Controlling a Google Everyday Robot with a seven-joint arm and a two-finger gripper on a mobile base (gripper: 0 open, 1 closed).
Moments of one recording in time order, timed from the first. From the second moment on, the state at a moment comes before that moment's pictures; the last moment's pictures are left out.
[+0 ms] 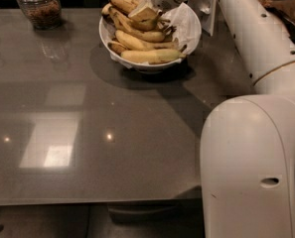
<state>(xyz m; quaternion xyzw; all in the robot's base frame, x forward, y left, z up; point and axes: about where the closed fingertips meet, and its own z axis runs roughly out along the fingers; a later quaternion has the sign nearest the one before) 0.820 0.027 0.962 -0.65 0.57 0.06 0.51</state>
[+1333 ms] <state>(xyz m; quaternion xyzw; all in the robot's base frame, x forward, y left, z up) 0.822 0.032 0.952 -0.65 0.57 0.06 0.49</state>
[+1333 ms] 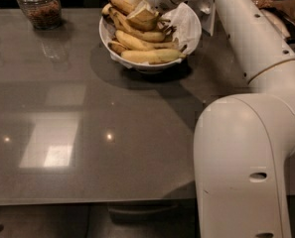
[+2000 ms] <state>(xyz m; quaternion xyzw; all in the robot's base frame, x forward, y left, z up) 0.808 0.031 0.978 -0.67 0.55 0.05 0.50</state>
